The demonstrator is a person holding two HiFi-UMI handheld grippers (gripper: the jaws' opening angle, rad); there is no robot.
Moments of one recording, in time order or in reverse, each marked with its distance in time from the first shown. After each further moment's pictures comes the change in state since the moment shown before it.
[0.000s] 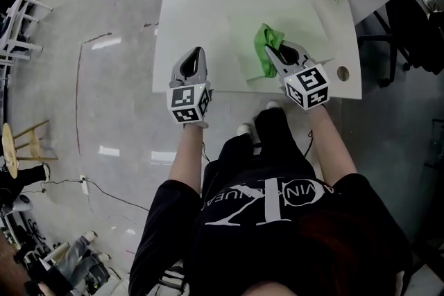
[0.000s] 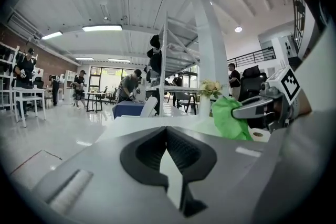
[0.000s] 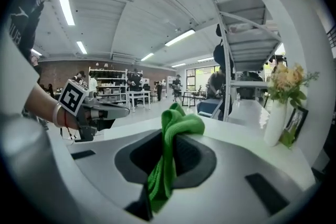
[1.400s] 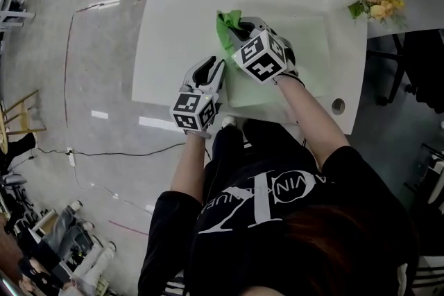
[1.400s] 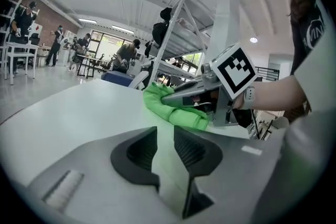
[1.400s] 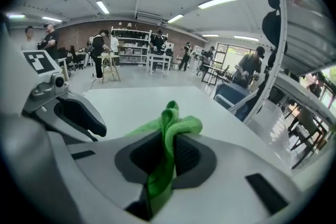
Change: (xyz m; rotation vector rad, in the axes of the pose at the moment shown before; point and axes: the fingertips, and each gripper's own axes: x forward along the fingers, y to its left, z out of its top) left arm 0.083 -0.052 -0.065 -0.258 0.196 -0.137; right arm 0.172 -0.033 -0.023 -0.324 0.382 0.213
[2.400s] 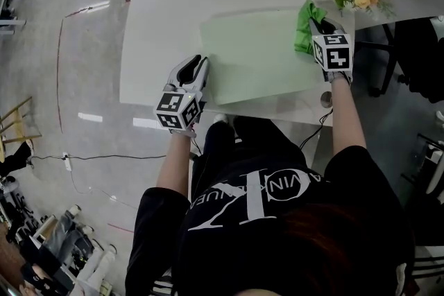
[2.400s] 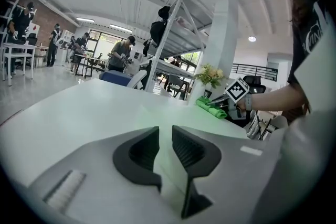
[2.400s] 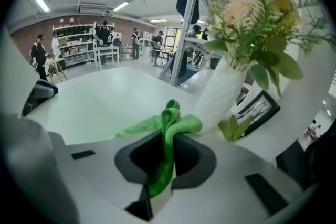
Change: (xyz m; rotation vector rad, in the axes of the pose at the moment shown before) left arm 0.001 -0.005 0.002 0.009 0.015 -0.010; right arm -0.146 -0.168 -0.189 0.390 0.167 -0.411
